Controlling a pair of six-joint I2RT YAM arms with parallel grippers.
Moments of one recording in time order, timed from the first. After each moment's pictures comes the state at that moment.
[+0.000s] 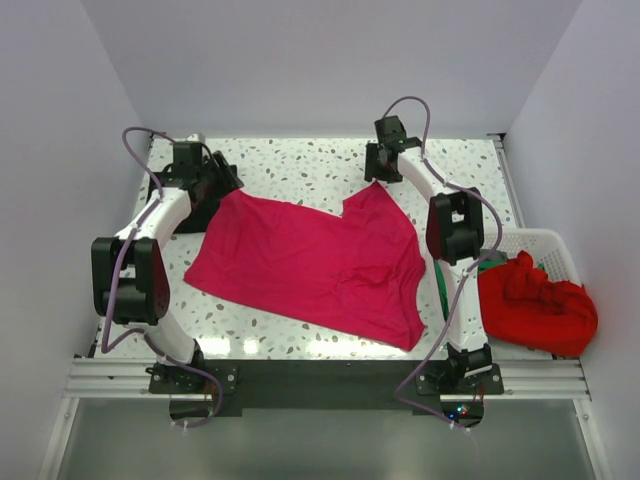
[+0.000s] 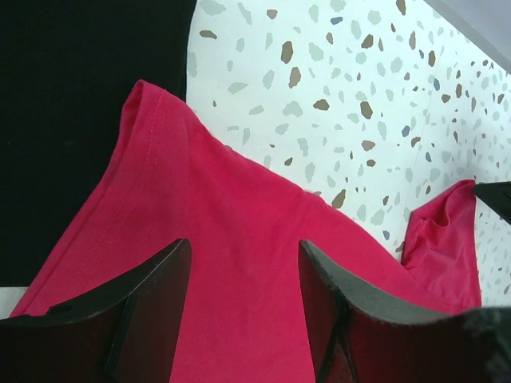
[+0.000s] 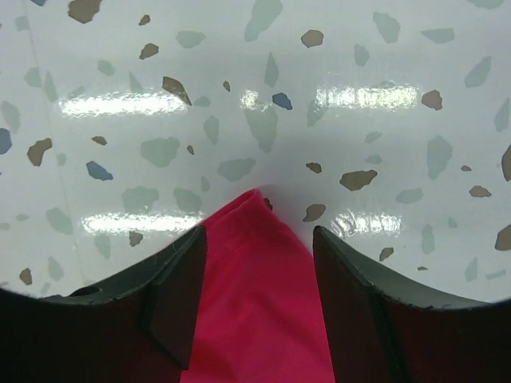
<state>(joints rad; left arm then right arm) -0.02 1.68 1.22 -0.27 0.15 -0.56 0.28 2.38 2.11 -0.68 0.16 0.29</state>
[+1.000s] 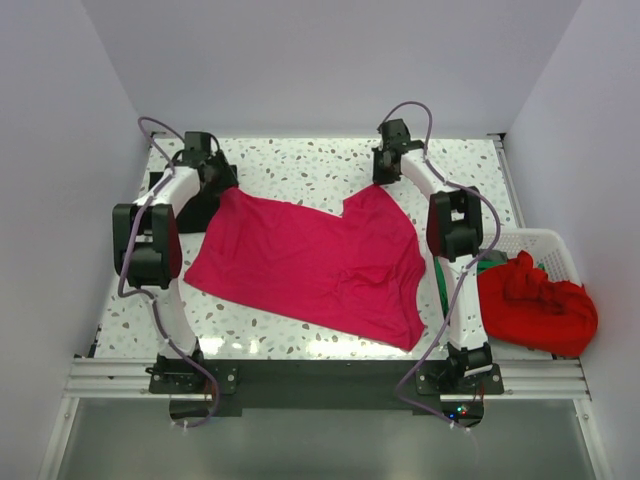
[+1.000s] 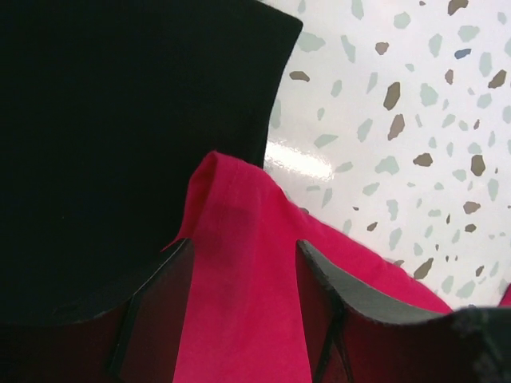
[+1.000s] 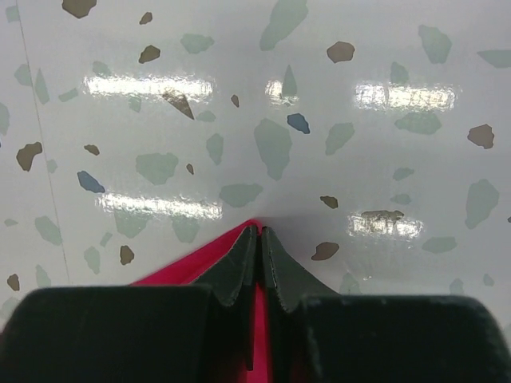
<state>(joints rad) -0.01 1.97 1.48 -0.39 0.02 -0.51 0.24 2.47 2.14 -0.64 0.01 0.25</state>
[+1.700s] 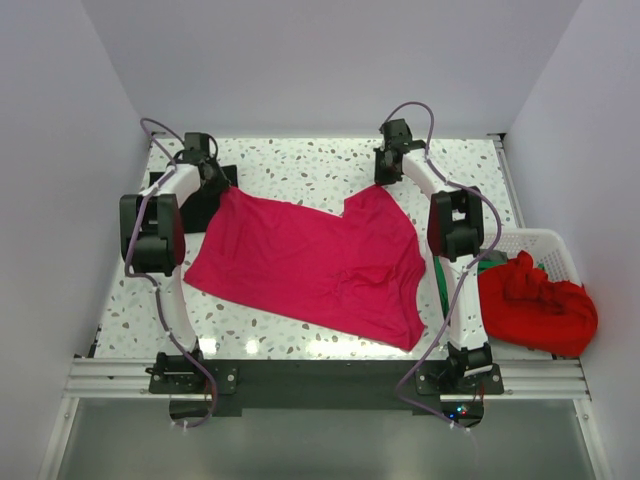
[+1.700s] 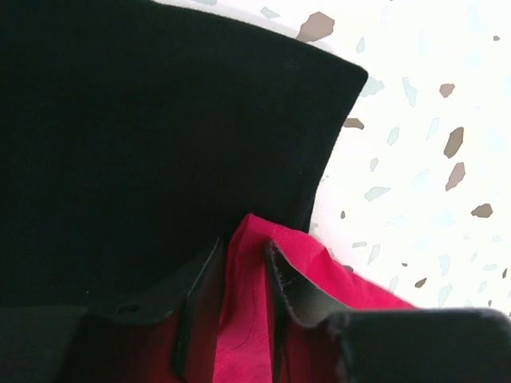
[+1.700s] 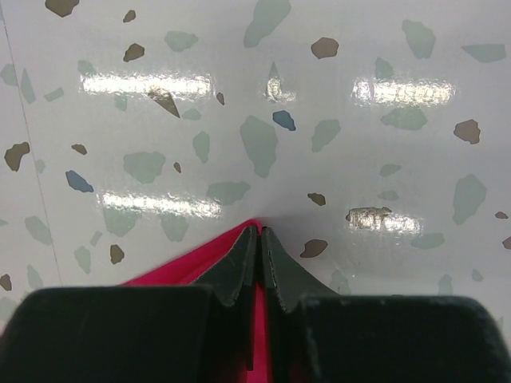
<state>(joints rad) 0.02 2.12 1.59 -0.39 -0.01 -0.47 0.23 2.47 2.14 -0.65 0.01 0.25</state>
